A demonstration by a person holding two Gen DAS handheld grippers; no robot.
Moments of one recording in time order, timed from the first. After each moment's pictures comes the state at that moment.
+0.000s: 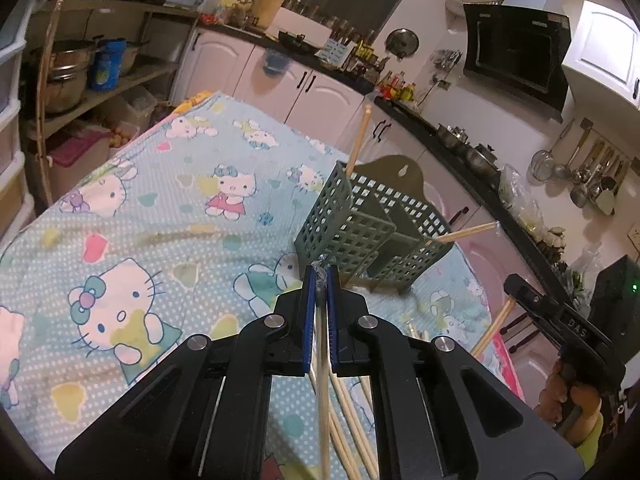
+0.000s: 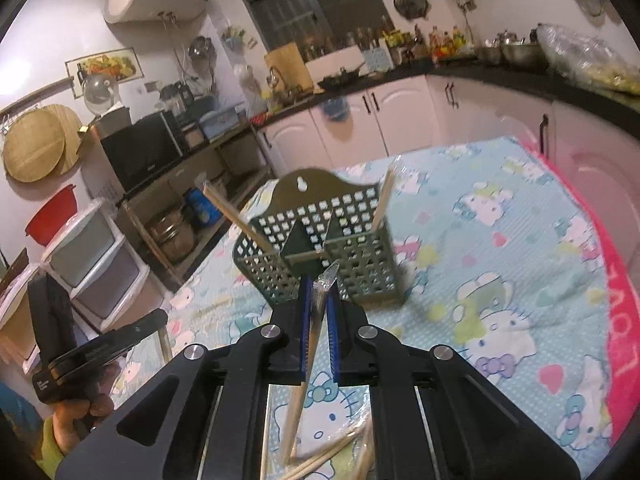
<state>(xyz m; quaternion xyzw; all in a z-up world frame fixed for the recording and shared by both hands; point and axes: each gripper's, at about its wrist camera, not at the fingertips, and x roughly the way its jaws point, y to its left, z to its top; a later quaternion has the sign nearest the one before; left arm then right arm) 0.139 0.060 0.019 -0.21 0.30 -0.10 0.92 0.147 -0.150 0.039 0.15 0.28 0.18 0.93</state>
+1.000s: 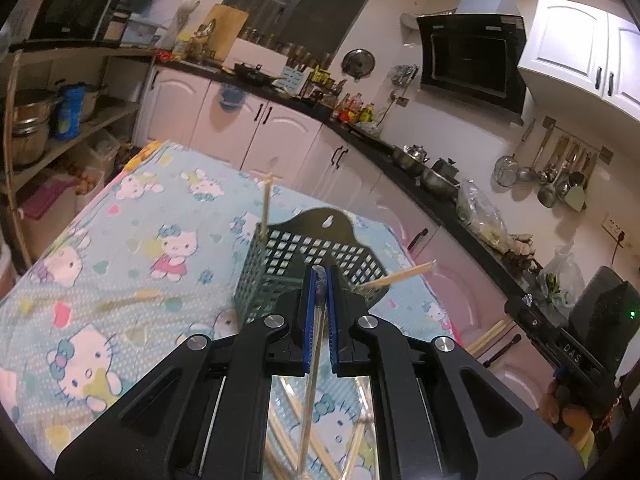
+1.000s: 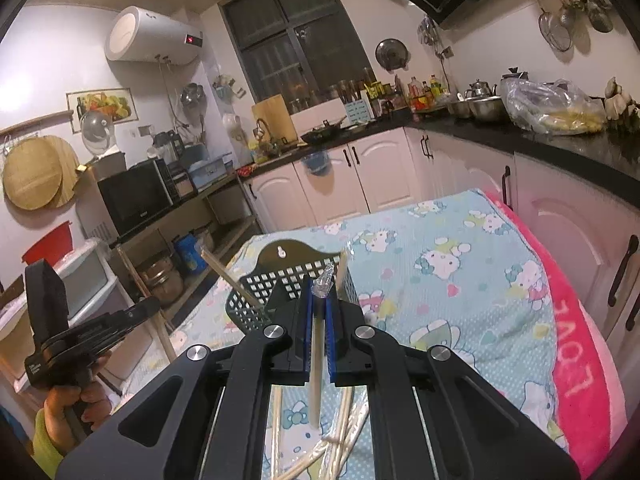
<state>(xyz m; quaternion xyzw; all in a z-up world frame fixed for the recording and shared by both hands) 0.152 0.022 0.077 -0.18 0.24 -0.16 0.94 0.108 -0.197 0.083 0.16 0.20 0.14 0.96</state>
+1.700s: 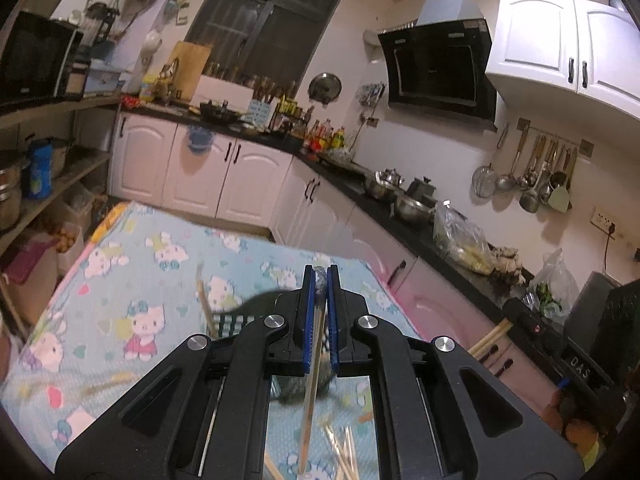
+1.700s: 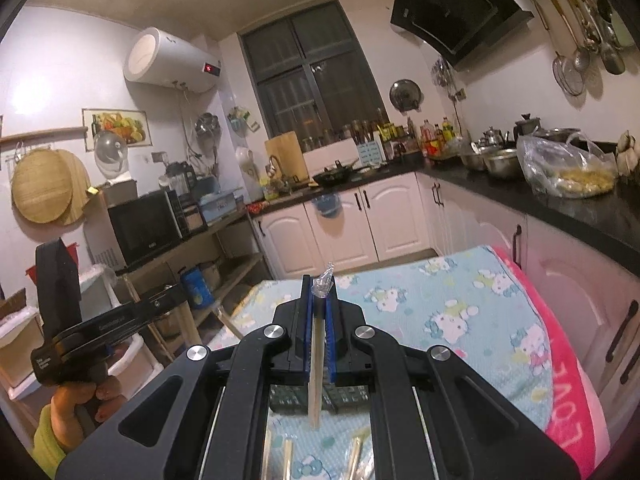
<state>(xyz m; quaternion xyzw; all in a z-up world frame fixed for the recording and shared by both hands) 0.186 -0.010 0.141 -0.15 0.18 -0.18 0.96 0.124 -0.193 0.140 0.14 0.13 0.14 0.97</state>
